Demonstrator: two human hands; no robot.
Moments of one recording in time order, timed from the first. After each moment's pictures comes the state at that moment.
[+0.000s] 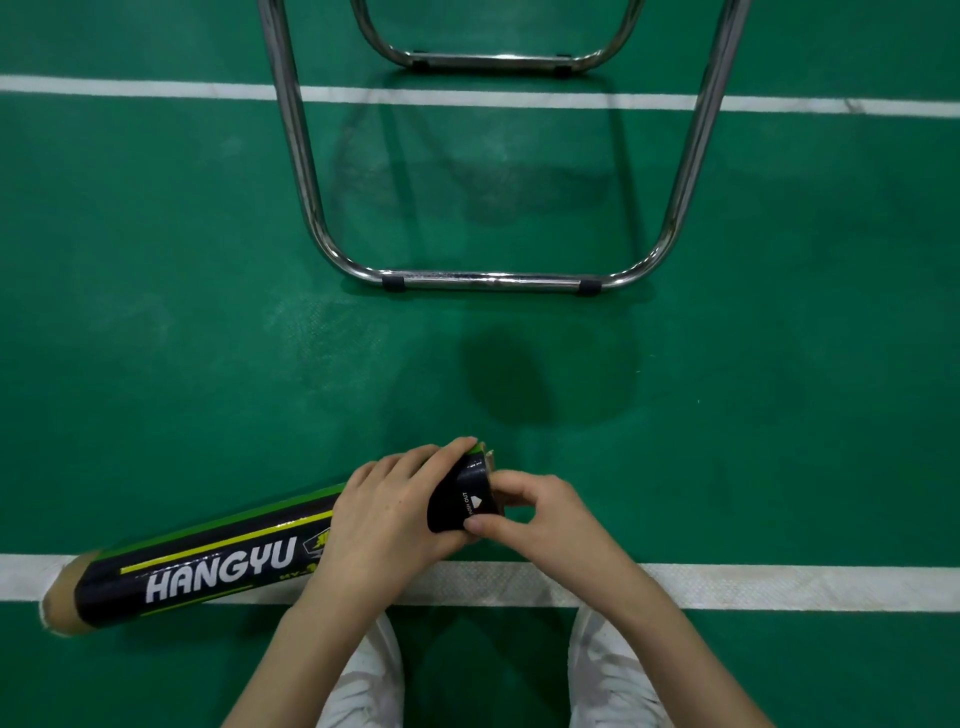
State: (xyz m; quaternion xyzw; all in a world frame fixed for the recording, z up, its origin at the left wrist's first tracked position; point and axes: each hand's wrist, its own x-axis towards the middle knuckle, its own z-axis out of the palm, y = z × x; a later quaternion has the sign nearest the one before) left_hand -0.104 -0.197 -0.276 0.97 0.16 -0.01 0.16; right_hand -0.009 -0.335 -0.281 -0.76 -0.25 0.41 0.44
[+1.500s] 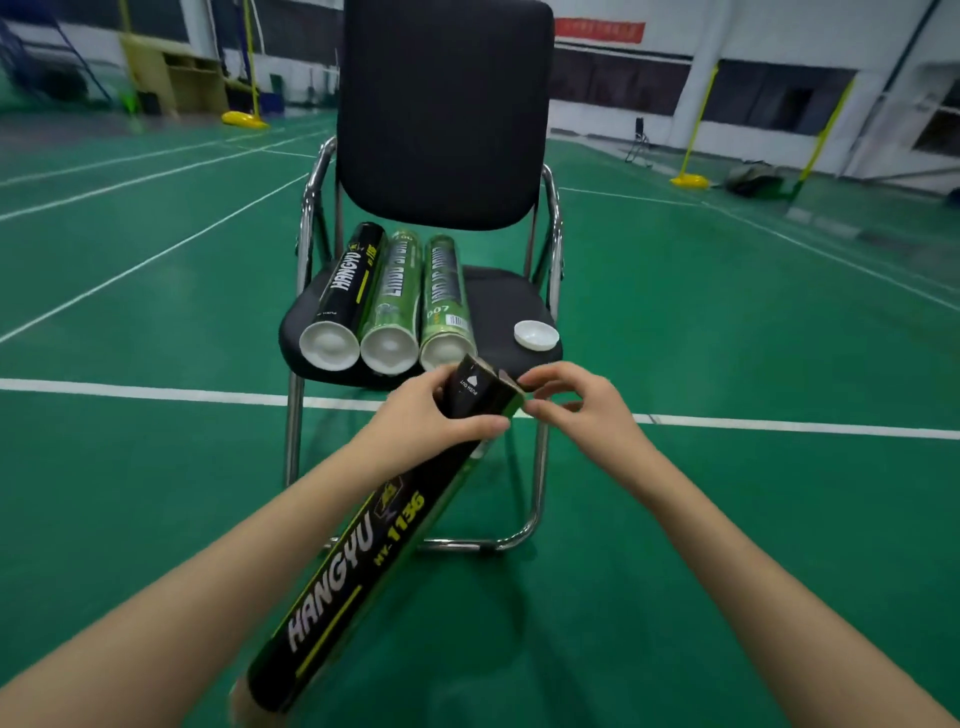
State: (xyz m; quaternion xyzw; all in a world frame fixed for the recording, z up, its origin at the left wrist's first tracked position) left_hand 0.041 -0.179 0.032 0.84 0.11 0.14 0.51; right_hand 0.156 -0.339 0.031 -0.78 -0.39 0.03 0.49
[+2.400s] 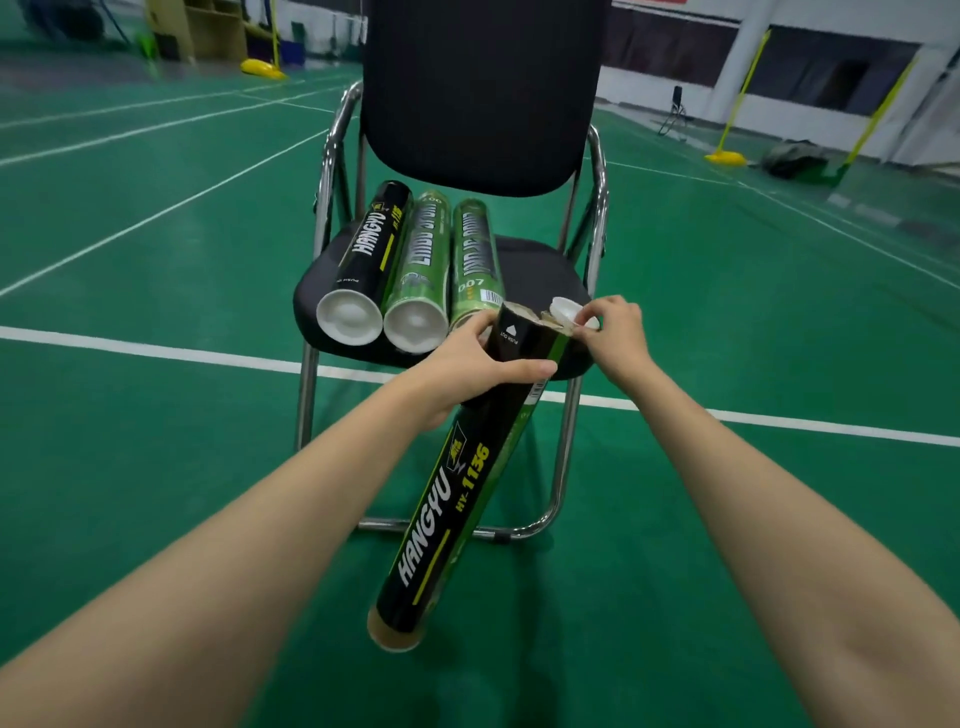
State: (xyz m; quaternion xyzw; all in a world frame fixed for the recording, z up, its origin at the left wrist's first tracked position) left_hand 0.098 -0.156 0.027 0.71 0.12 0.07 0.69; right_hand 0.274 -0.273 0.017 -0.90 -0.28 -0.08 0.32
